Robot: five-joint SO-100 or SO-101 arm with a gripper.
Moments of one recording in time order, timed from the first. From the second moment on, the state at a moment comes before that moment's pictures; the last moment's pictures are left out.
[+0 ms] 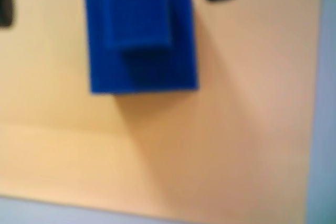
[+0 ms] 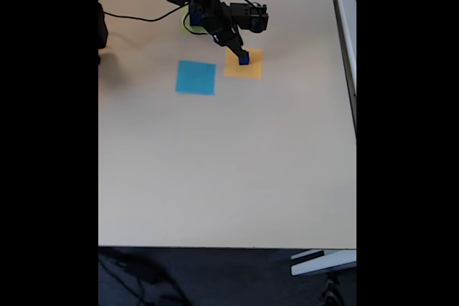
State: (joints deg) arm 3.5 73.3 93.7 30.8 80.9
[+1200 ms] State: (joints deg) arm 3.3 72.0 93.7 26.6 80.6
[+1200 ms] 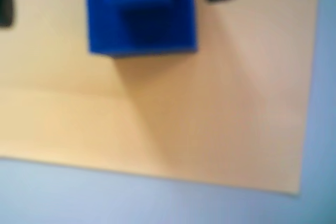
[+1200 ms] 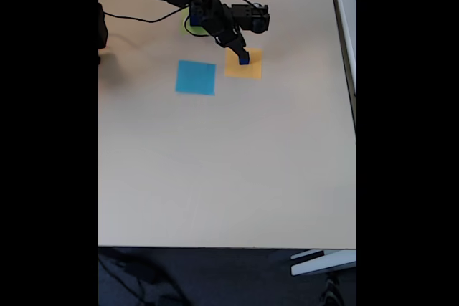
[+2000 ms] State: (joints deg) arm 3.3 72.0 95.3 25.0 80.6
